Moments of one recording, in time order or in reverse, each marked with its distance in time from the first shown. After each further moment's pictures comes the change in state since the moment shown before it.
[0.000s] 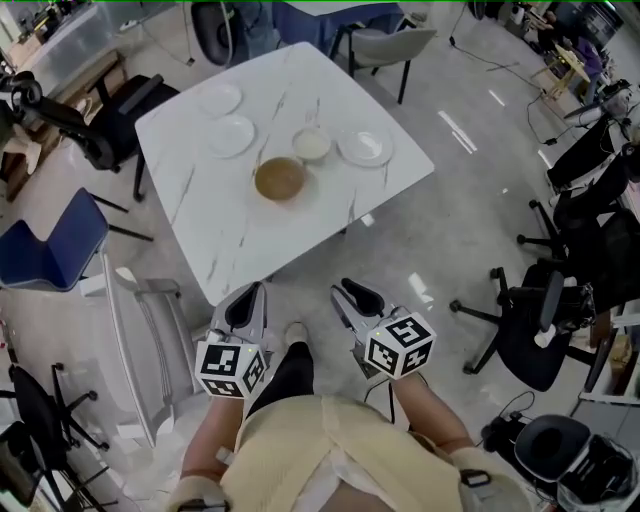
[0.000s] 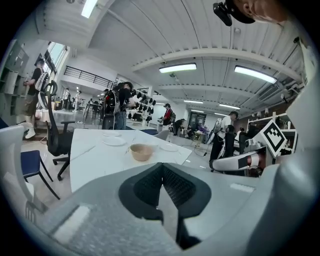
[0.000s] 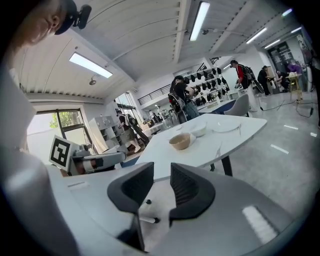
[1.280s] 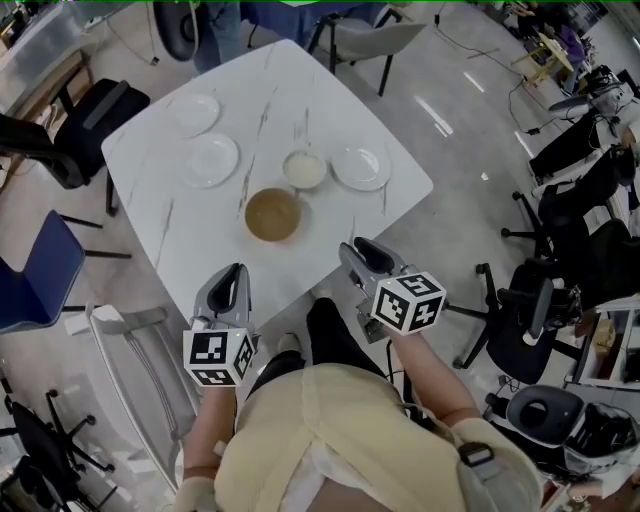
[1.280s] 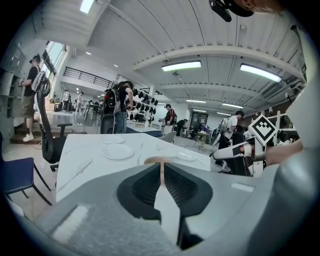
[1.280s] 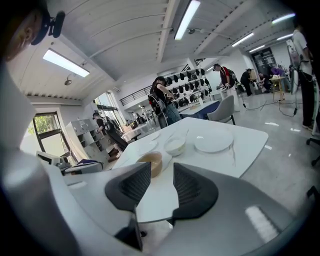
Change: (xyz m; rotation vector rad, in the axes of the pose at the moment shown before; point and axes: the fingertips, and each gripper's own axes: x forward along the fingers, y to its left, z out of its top) left arm 0.106 0.090 0.050 0.016 -0.001 0.013; right arm 0.100 -0.111 0.091 0.090 -0.003 -0.195
